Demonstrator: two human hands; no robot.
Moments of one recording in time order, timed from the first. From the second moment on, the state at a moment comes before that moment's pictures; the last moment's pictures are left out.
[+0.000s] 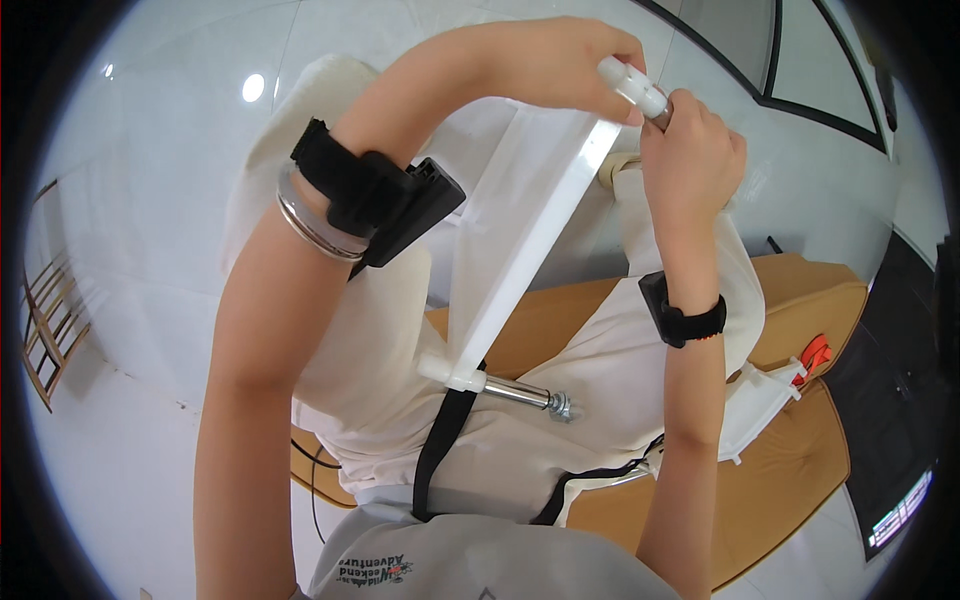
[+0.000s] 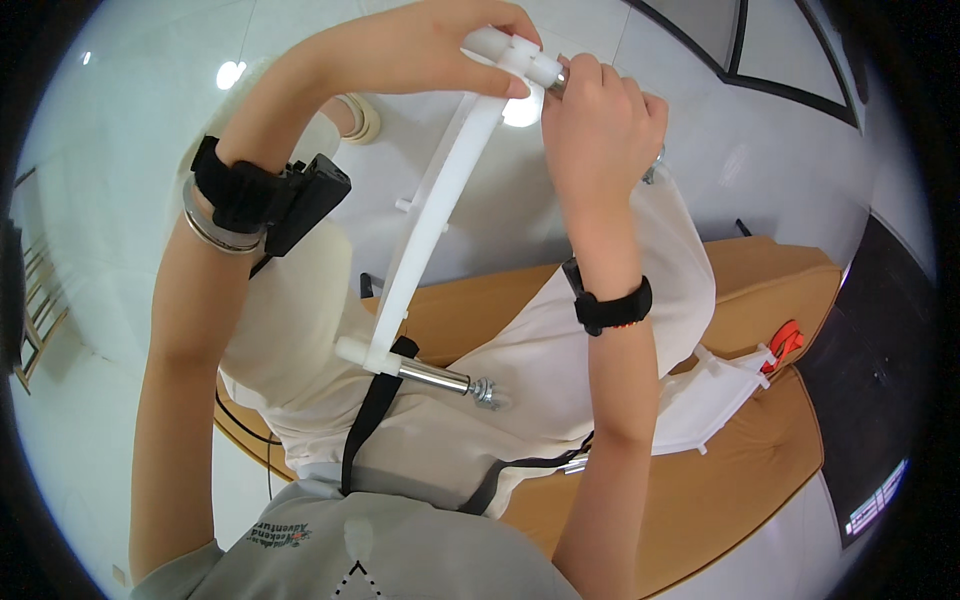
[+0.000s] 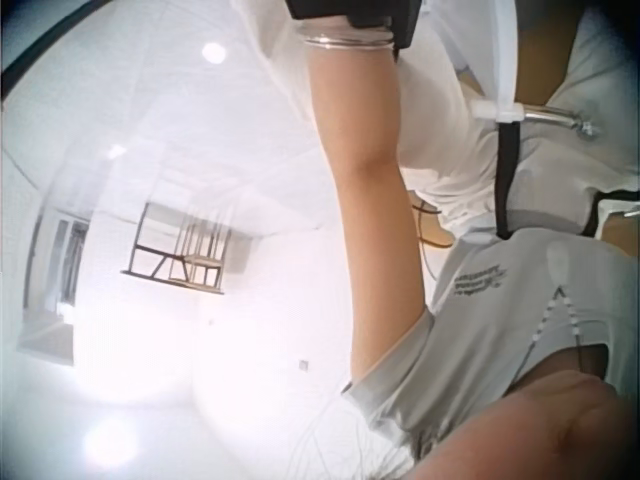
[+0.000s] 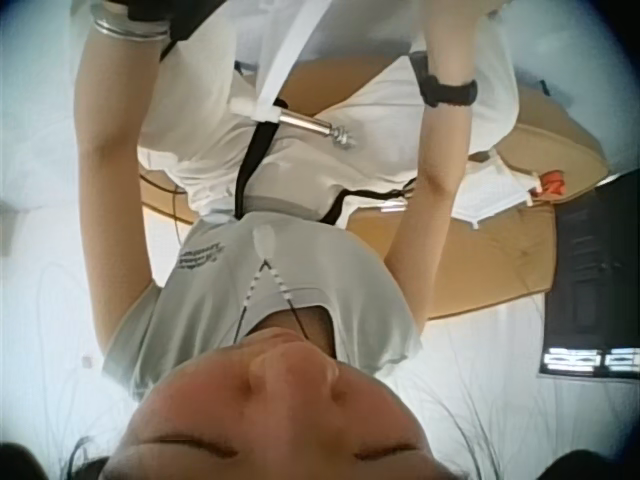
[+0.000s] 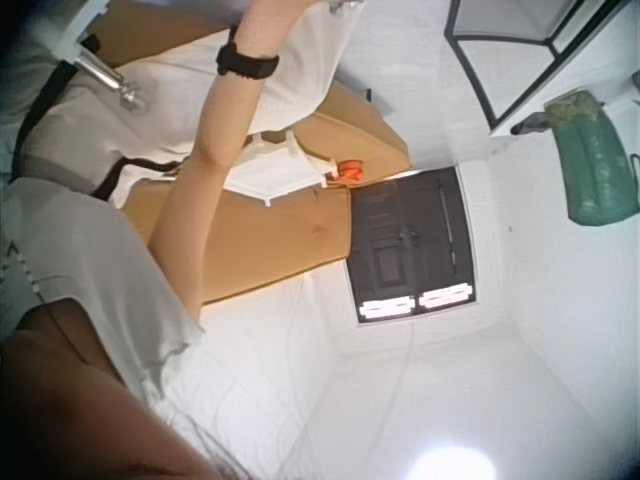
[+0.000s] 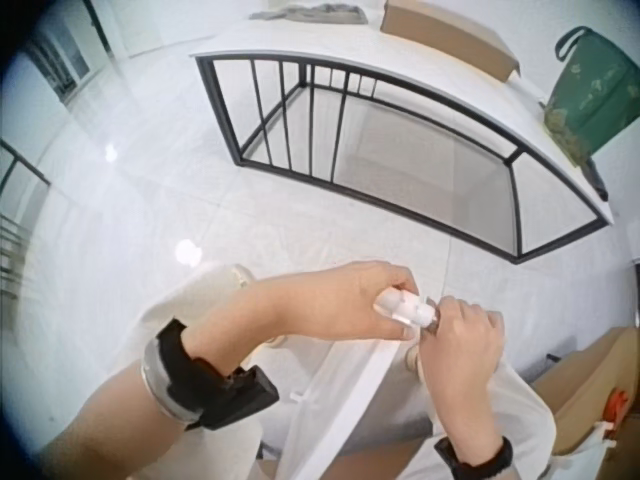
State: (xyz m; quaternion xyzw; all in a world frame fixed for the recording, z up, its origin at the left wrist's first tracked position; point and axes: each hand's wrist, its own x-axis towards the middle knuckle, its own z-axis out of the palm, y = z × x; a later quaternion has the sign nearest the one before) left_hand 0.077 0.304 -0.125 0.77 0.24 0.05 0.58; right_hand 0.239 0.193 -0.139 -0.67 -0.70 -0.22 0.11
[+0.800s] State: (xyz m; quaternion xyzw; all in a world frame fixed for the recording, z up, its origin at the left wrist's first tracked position) left_hand 0.071 0.291 -0.130 0.79 0.23 0.09 0.56; right_hand 0.234 0.211 -0.103 -0.78 -0.59 0.15 -0.09
